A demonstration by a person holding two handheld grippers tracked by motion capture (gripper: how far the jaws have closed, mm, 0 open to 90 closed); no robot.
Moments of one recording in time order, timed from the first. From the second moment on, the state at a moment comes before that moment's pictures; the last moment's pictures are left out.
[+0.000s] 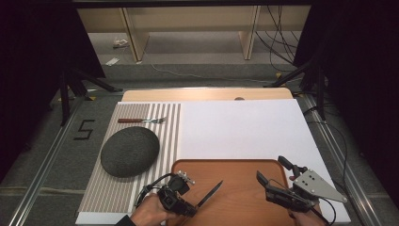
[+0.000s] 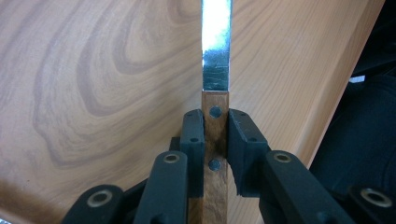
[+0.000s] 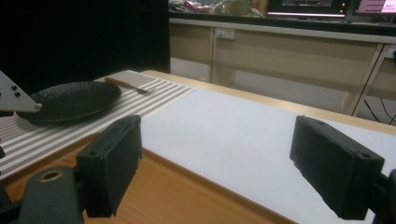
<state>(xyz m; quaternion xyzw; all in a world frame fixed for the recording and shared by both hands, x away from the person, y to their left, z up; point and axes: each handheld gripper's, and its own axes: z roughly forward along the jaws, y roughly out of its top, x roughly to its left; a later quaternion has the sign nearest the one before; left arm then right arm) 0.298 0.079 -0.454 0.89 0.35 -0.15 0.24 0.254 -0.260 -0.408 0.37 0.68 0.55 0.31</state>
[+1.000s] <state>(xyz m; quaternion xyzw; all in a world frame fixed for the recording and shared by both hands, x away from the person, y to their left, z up) 0.293 0.065 -0.446 0.92 0.28 -0.11 0.26 0.254 -0.259 -0.408 0.37 0.68 0.55 0.31</state>
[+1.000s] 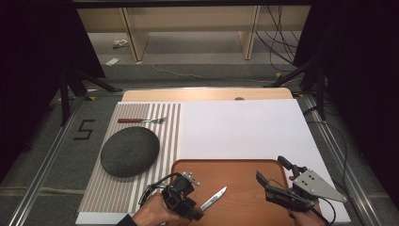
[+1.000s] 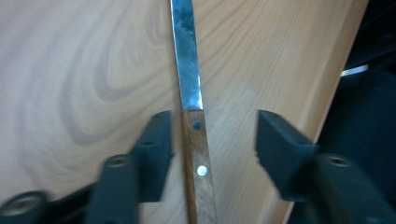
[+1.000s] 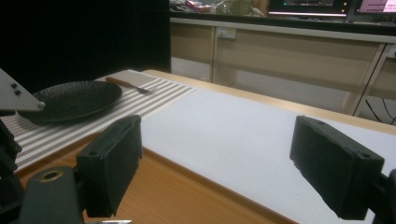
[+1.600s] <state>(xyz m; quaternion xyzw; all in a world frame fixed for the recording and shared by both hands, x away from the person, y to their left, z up) 0.272 0.035 -0.446 0.95 0.17 -0.01 0.27 0.254 -0.259 -0.409 0.37 0.69 0.55 0.31</state>
